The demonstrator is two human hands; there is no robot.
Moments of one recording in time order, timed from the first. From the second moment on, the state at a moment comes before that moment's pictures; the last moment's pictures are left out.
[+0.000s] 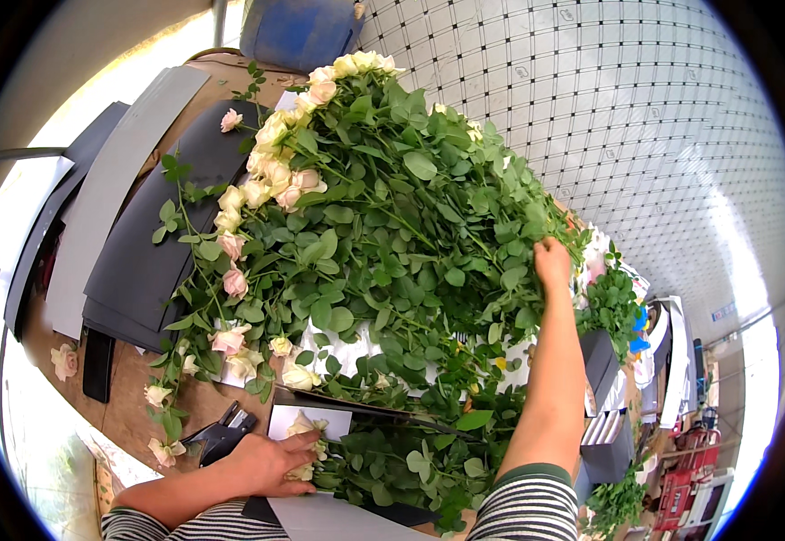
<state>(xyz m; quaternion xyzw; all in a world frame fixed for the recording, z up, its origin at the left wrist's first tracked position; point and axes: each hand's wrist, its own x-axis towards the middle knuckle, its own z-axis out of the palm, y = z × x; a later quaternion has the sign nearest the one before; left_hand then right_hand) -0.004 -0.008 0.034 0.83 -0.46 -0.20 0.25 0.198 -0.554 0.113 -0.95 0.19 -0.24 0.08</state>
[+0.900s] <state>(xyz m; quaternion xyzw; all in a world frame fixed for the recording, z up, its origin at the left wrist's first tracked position) -0.010 0.005 0.017 0.82 -0.48 -0.13 0.28 -0.124 -0.413 0.092 -0.97 0.03 -0.04 0.23</state>
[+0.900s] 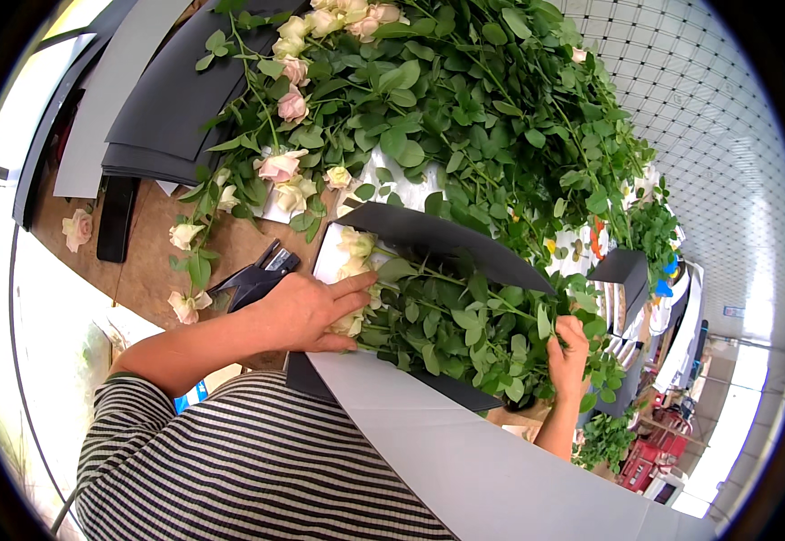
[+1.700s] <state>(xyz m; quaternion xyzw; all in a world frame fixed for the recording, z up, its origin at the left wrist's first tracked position) -0.007 0.002 0.017 0.81 -0.50 -0.14 0.27 -0.010 -0.231 0.007 -0.98 -0.15 0.02 0.16</state>
